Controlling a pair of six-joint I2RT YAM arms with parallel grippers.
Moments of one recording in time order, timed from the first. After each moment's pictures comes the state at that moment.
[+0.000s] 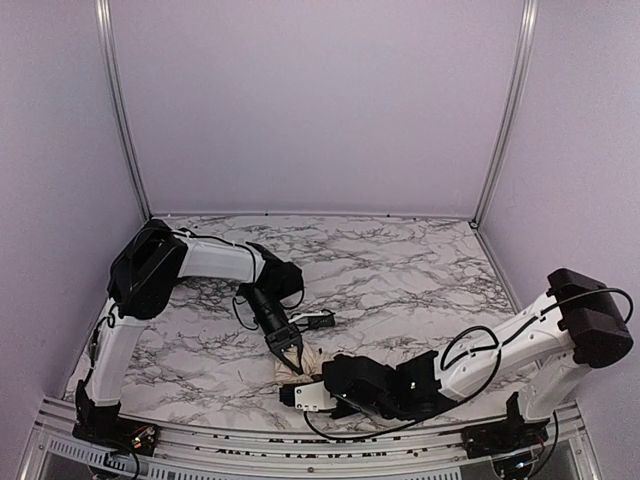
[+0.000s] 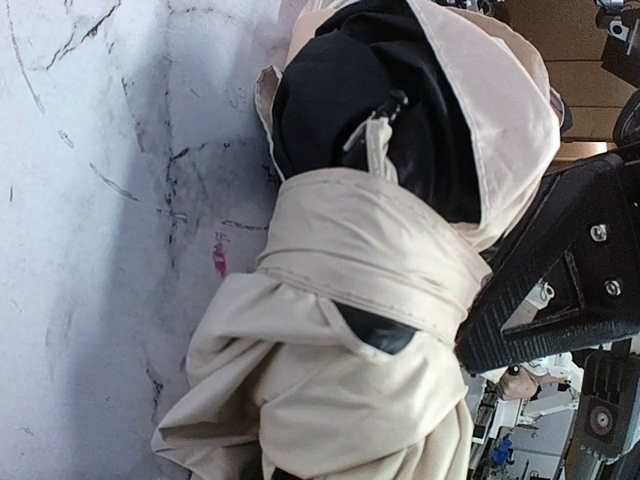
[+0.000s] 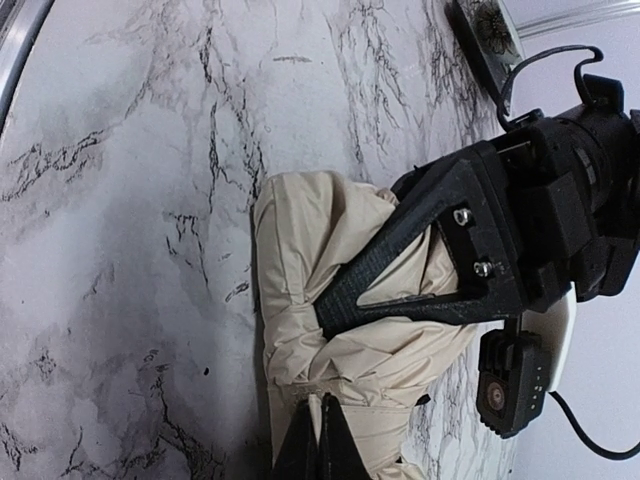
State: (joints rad) left arm -0.78 2.33 1.66 -1.12 0.94 0.50; right arm 1.45 1.66 0.78 0.09 0.46 -0.59
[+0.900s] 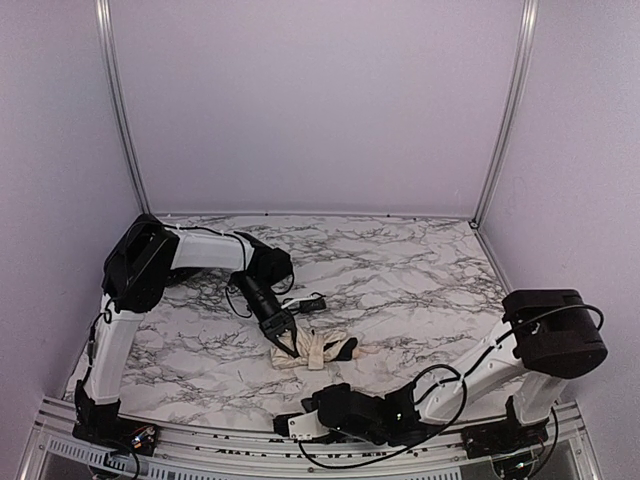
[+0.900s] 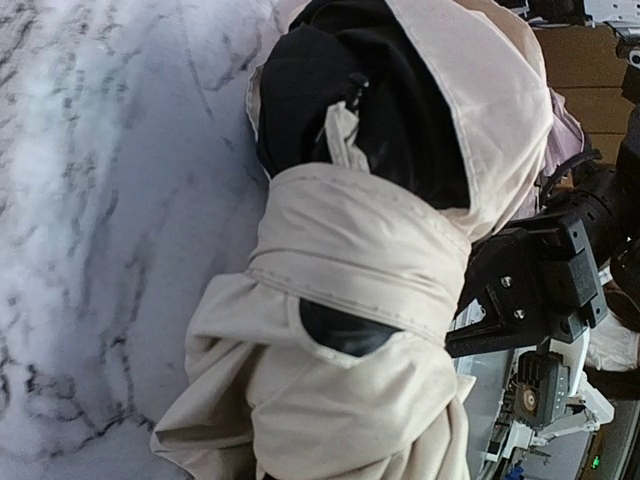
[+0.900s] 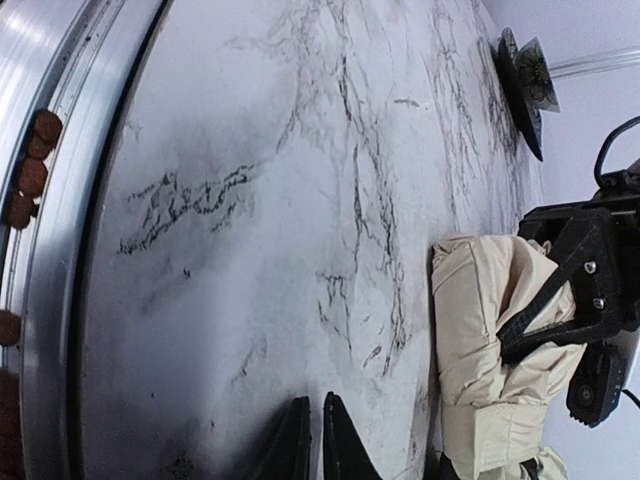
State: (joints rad) left arm -0.71 2.32 1.67 -1.10 0.90 0.49; right arm 1.51 1.85 0.72 0.36 0.48 -0.63
